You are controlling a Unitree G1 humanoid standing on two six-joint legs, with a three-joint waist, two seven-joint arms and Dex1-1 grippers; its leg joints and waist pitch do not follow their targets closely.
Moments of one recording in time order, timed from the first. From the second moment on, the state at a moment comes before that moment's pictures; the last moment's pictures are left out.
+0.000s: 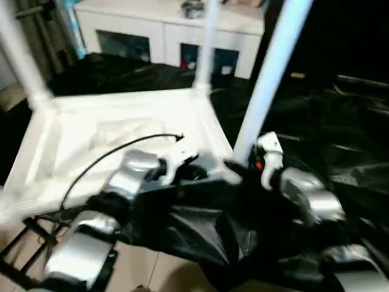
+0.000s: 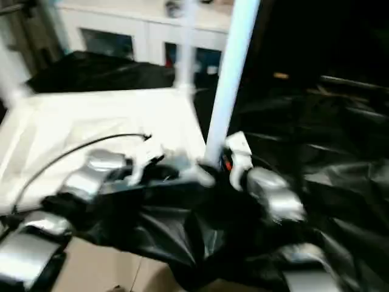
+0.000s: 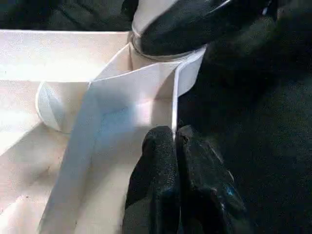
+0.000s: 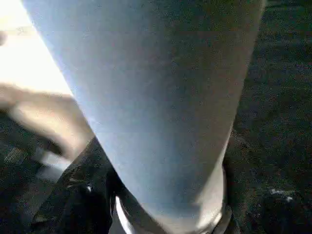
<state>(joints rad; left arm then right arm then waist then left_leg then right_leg) -0.74 0.15 -0.21 0.85 0.10 0.07 -0.95 -0.54 -0.17 -0.02 0.67 0.13 0.21 0.58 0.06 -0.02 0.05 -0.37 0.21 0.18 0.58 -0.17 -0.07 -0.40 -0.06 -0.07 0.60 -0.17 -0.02</state>
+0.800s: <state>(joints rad) -0.74 0.19 -0.23 0.84 0.09 0.03 -1.11 -0.46 -0.33 0.02 0.59 0.18 0.17 0.97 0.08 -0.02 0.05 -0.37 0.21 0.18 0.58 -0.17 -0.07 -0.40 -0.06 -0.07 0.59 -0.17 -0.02</state>
